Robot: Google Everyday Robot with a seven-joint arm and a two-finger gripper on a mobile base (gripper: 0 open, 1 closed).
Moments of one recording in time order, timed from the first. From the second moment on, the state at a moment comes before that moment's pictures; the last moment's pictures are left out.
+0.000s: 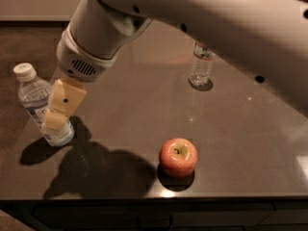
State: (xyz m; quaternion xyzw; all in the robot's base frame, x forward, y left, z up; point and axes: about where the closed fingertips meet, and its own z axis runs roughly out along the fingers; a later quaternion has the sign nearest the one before) arm 0.449 0.177 0.957 -0.69 0.64 0.19 0.28
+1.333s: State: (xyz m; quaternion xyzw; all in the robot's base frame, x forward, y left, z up) arm 0.446 0.221 0.946 -0.70 0.61 0.24 0.28
